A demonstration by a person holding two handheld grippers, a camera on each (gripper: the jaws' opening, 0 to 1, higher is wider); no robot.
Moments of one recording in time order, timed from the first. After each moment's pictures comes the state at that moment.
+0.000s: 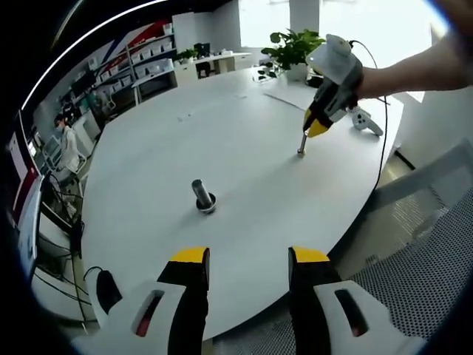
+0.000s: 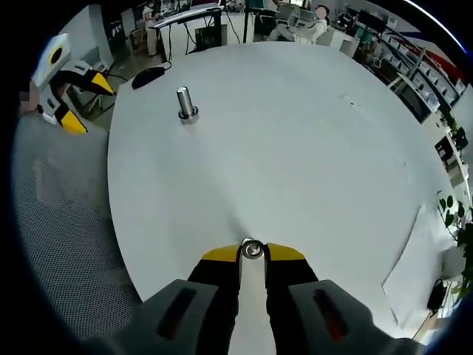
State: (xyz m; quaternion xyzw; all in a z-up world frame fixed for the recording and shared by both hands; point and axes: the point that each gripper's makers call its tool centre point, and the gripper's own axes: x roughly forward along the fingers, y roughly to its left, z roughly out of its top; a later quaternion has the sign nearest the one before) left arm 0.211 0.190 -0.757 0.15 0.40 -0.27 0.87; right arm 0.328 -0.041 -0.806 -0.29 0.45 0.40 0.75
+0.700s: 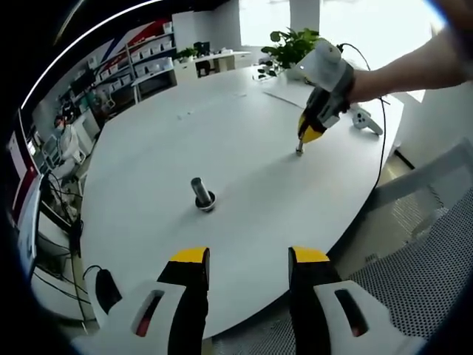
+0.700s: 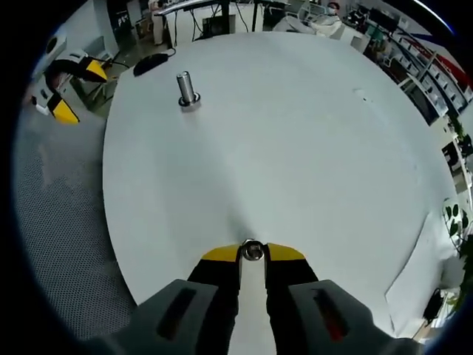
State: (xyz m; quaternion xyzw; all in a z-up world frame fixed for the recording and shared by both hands) left arm 0.210 0.190 -0.759 0.15 0.40 -0.27 0.86; right arm 0.331 -0.033 -0.829 -0.31 0.47 0.41 0.72
